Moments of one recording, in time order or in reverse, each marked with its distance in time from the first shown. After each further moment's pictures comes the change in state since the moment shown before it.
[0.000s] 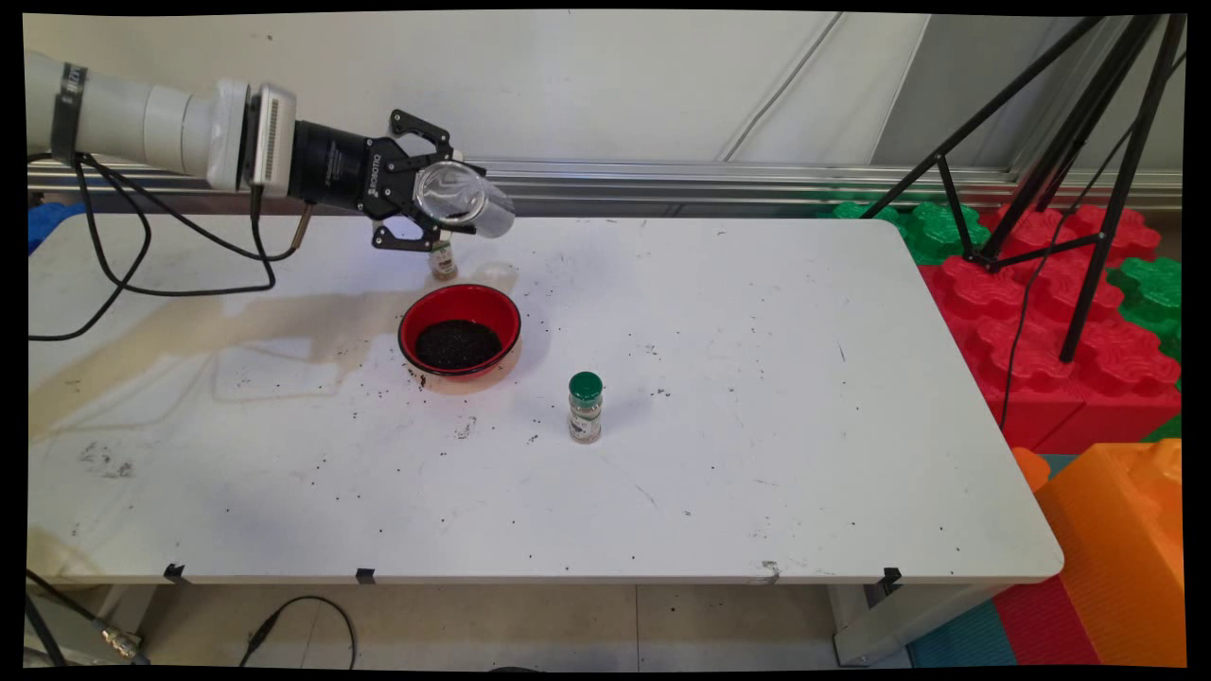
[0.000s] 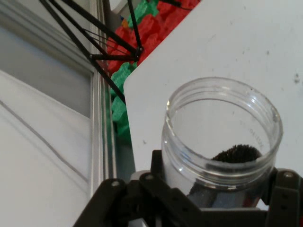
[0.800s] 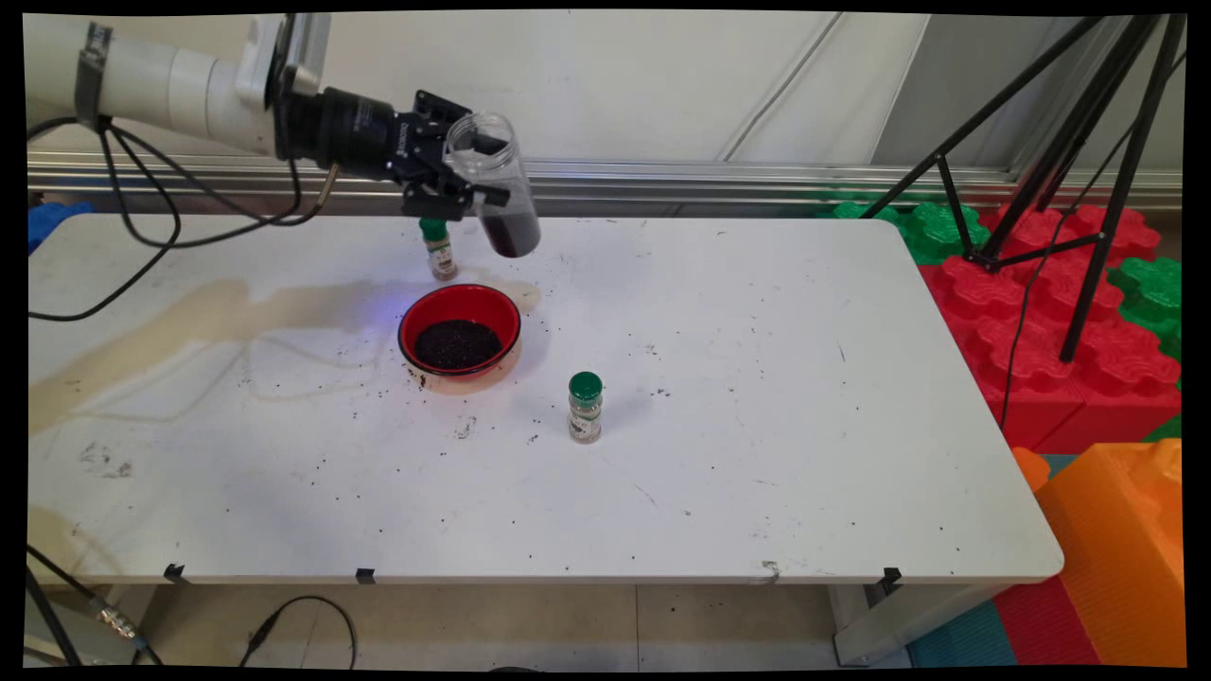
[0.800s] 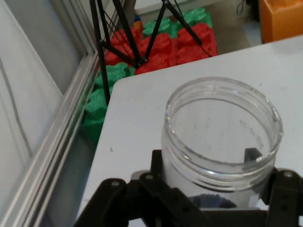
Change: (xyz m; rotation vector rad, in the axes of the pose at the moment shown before) arm 0.020 -0.032 0.021 -0.016 0.046 -0.540
